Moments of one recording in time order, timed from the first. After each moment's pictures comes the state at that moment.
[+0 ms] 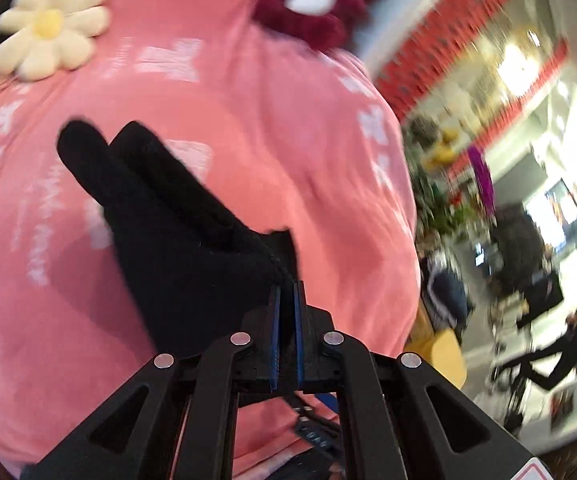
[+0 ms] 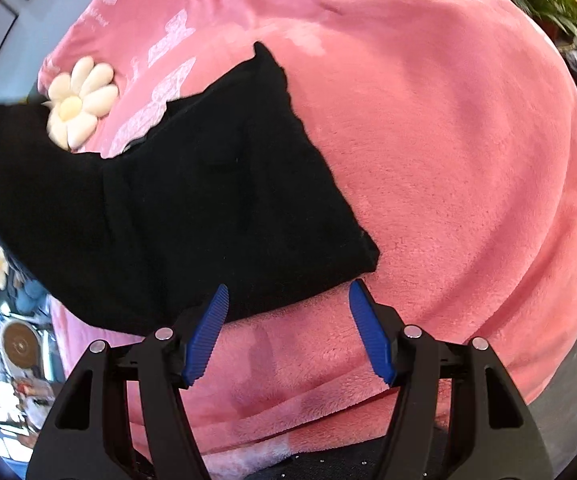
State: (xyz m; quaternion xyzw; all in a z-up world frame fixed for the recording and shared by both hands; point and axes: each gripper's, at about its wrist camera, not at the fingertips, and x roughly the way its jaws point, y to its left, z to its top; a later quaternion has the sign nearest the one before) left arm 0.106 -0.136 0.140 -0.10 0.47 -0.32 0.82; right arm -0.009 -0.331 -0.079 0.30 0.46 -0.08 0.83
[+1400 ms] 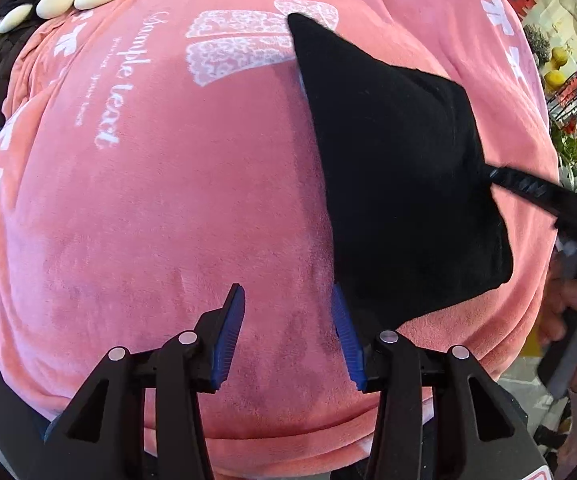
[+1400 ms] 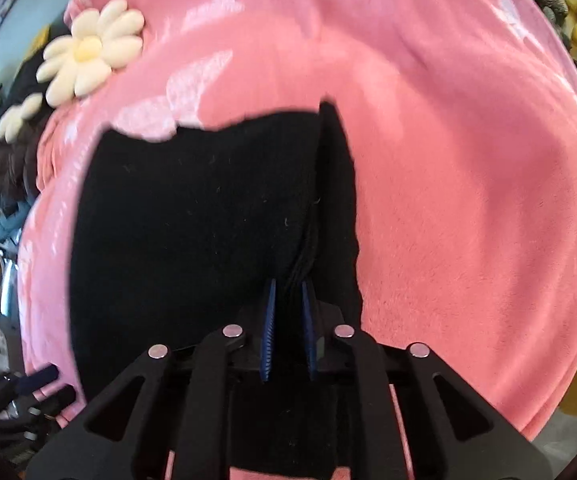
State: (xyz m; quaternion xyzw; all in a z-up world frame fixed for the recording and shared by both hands) left arm 0.090 -0.082 -0.006 0.03 0.60 -0.15 0.78; right arm 0.112 -0.336 -0.044 0.16 0.49 -0.03 0.86
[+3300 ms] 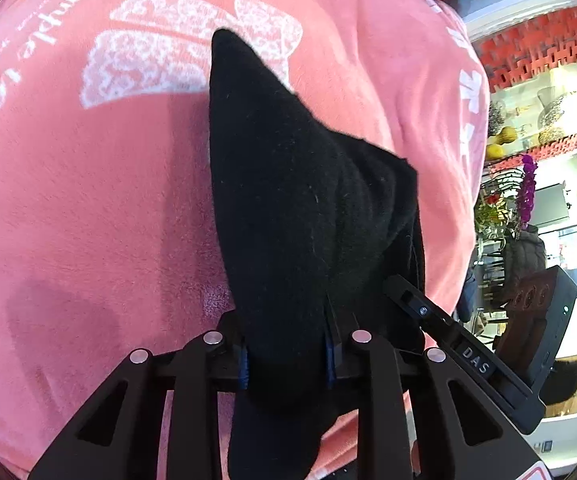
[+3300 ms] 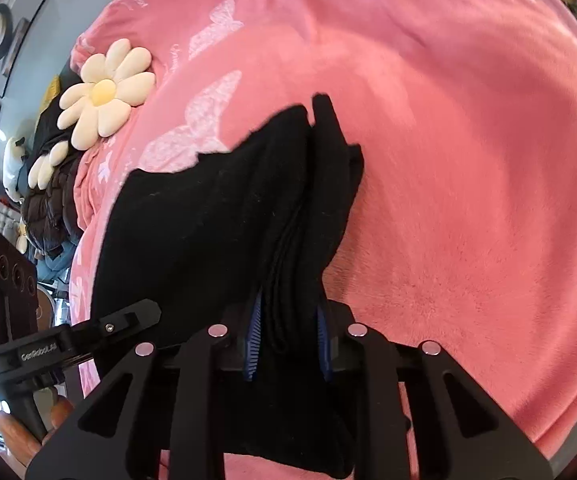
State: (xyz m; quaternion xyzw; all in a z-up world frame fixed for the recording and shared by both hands) left arm 0.168 -0.101 -0.012 -0.18 0.61 -0.25 0.73; right arm 0.101 -0.348 -0.037 0.25 0.47 0.02 0.84
